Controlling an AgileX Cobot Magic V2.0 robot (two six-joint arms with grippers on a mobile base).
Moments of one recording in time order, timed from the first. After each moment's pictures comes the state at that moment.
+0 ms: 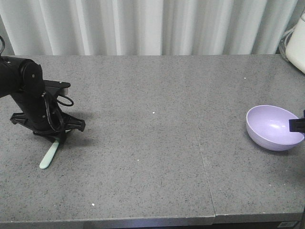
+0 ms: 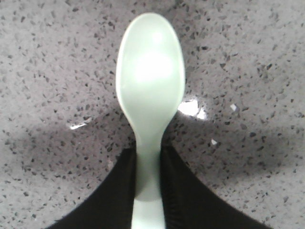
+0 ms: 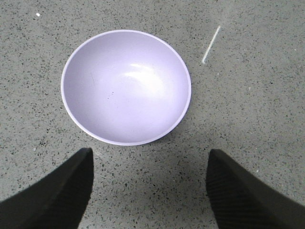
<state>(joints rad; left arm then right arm) -0.19 1.89 -1.42 -0.01 1.03 -0.07 -0.01 1.10 -0.91 -0.20 0.74 0.14</state>
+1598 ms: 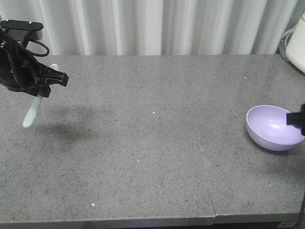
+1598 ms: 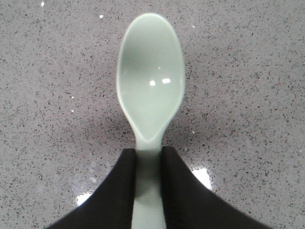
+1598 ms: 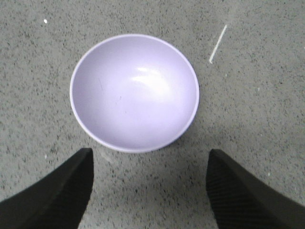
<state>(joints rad) -0.19 1.65 -1.58 0.03 1.11 -0.07 -0.01 1.15 -0.95 -0.17 0.75 0.15</state>
